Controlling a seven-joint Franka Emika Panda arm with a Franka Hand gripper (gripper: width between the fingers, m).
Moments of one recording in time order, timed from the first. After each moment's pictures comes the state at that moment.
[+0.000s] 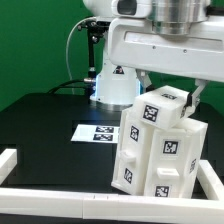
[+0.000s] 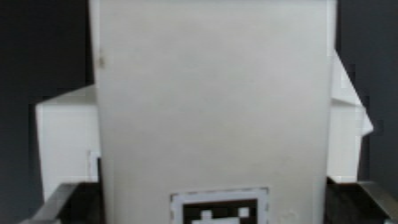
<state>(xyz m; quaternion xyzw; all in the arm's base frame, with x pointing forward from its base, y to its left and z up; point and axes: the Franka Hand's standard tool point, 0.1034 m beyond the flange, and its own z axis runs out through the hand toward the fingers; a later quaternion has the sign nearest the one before) 0.614 0.059 0.164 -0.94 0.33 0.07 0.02</state>
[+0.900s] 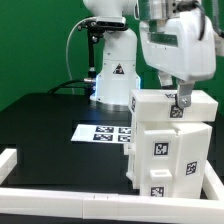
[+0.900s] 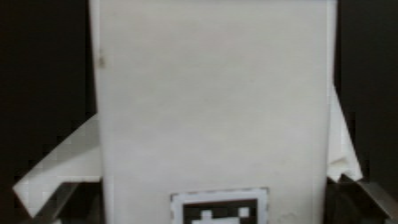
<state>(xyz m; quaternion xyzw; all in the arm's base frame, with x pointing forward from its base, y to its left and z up) 0.614 0.066 0.165 -0.73 0.67 0.03 0.08</state>
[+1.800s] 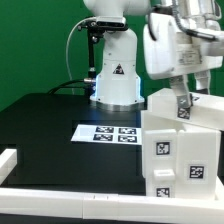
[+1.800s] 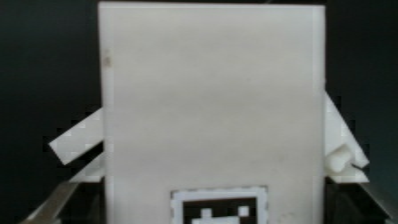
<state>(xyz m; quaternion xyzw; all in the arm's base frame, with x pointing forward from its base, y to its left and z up) 0.612 0.099 0.161 -0.48 0.86 0.04 0.14</state>
